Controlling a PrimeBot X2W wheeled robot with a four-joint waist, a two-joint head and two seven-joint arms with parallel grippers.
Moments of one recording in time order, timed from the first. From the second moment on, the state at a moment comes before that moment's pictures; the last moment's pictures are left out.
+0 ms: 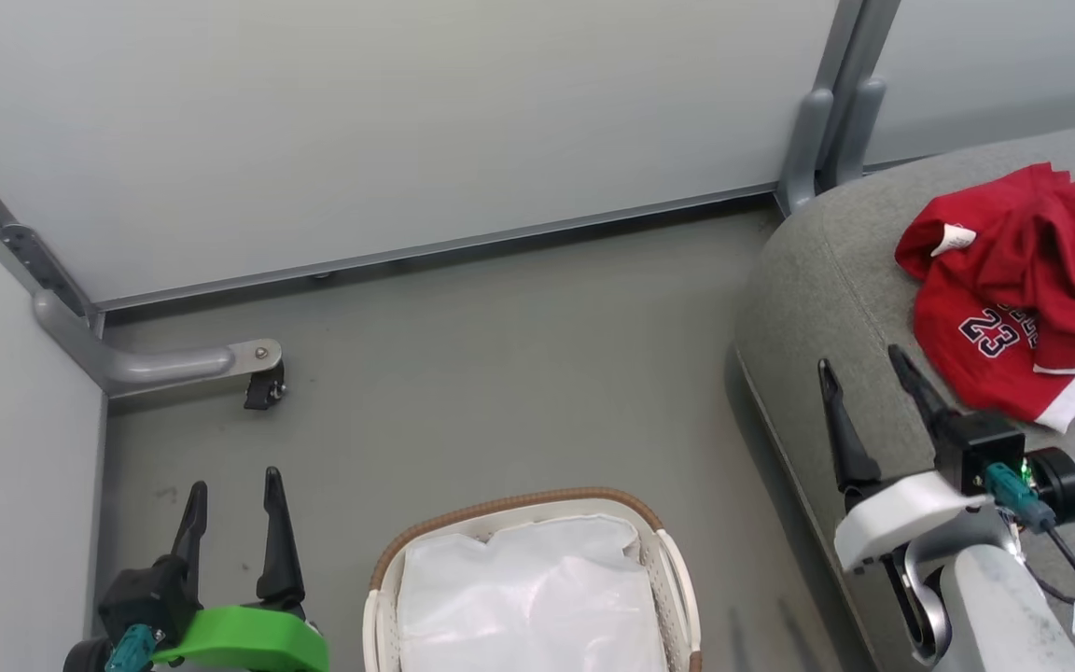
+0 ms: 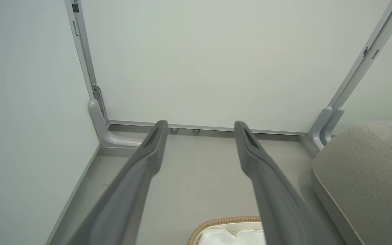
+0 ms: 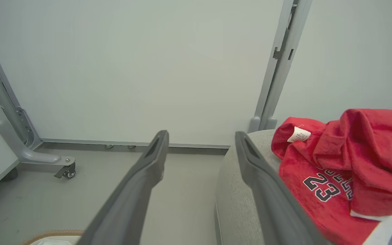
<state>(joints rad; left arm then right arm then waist) 0.00 0.06 -0.06 0.24 -0.30 -0.03 -0.26 -0.24 -0.05 -0.02 0.34 0.01 0.13 -0.26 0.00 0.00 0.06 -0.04</state>
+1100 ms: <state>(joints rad) 0.06 0.05 -0.07 0.28 -0.30 -0.03 -0.26 -0.09 -0.05 0.05 0.30 0.11 0.13 -0.26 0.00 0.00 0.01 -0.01</state>
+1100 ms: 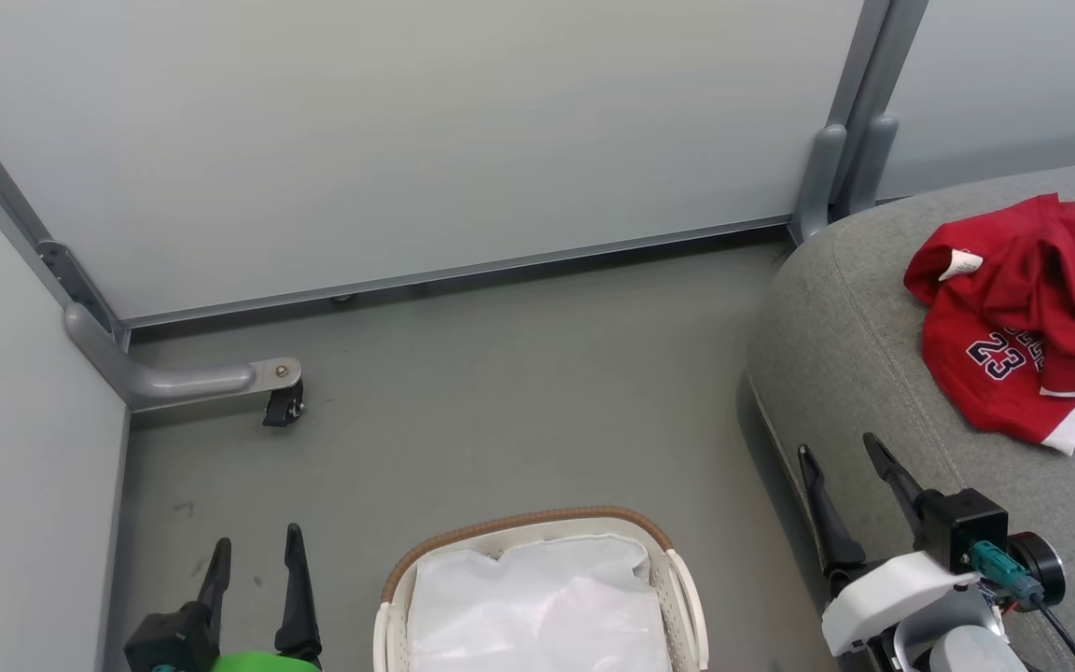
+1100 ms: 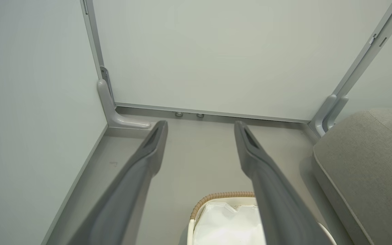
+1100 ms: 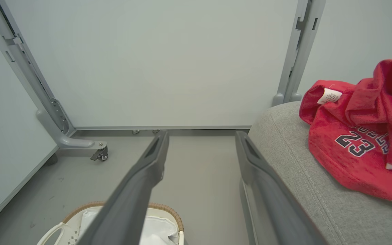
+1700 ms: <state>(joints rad) 0.06 0.05 -0.05 0.32 -0.51 -0.04 -0.20 -0.07 -0.04 0.02 0.34 0.35 0.13 -0.20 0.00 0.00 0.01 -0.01</state>
